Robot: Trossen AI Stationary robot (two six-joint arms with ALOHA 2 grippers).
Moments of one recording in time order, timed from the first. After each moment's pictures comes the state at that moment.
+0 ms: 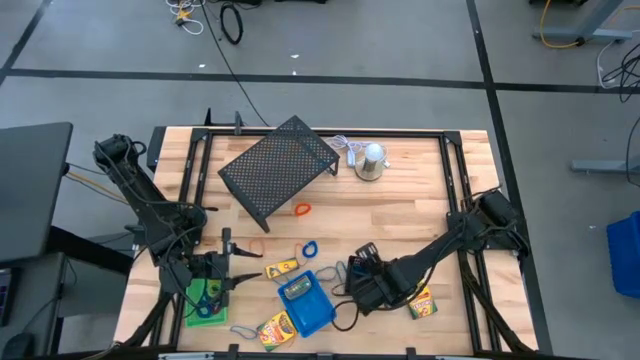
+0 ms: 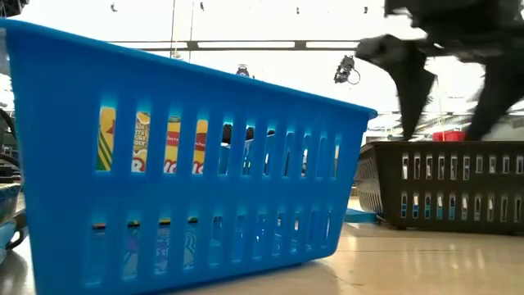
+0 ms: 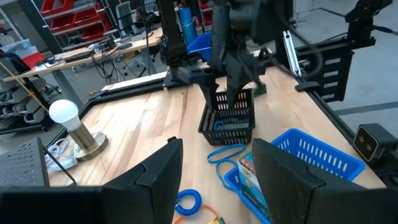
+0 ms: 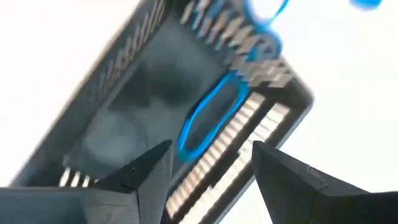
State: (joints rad) left arm -0.97 1.14 0.60 0.17 -1.05 -0.09; right arm 0.56 1.90 1.39 -1.00 0.30 0.02
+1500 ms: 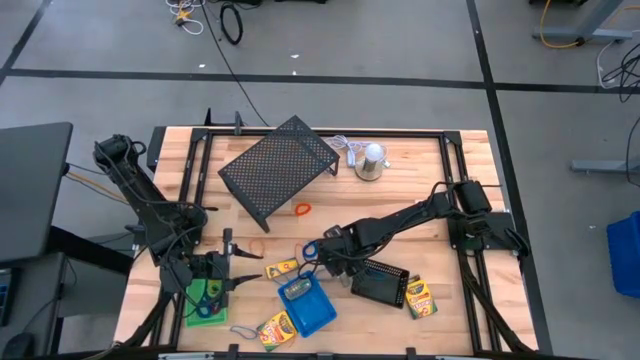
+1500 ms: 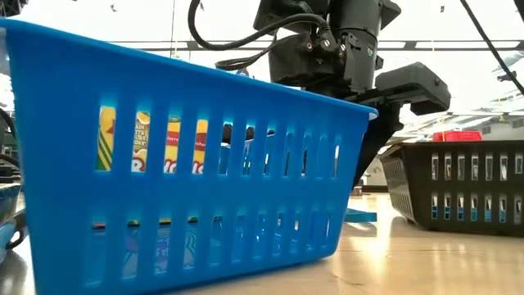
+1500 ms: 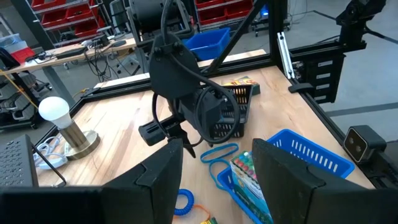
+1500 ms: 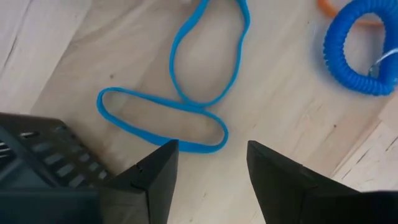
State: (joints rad) left arm -0.97 1.14 0.60 0.17 -1.02 -0.11; right arm 0.25 2.02 1.42 -0.74 -0.06 -0.36
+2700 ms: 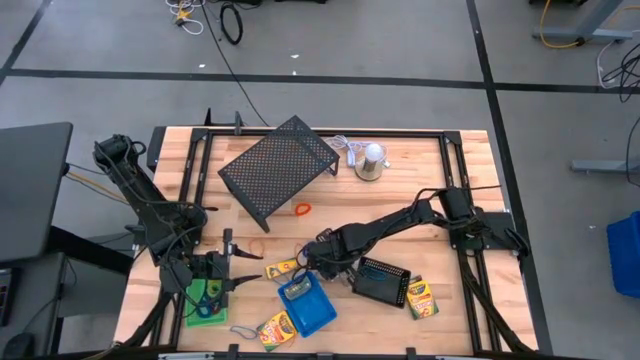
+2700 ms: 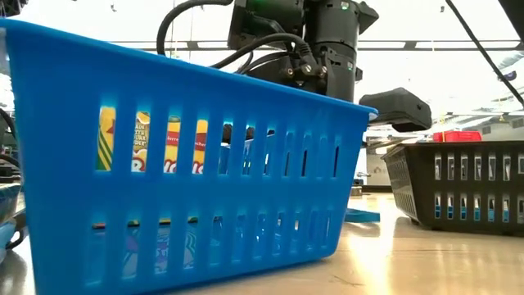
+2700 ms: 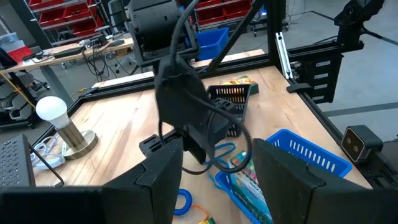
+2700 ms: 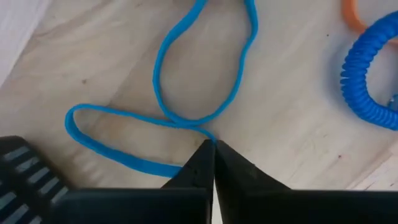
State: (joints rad) left arm -0.97 1.14 0.61 0.17 -1.01 -0.11; right arm 0.26 2.16 1.58 -0.85 -0.03 -0.44
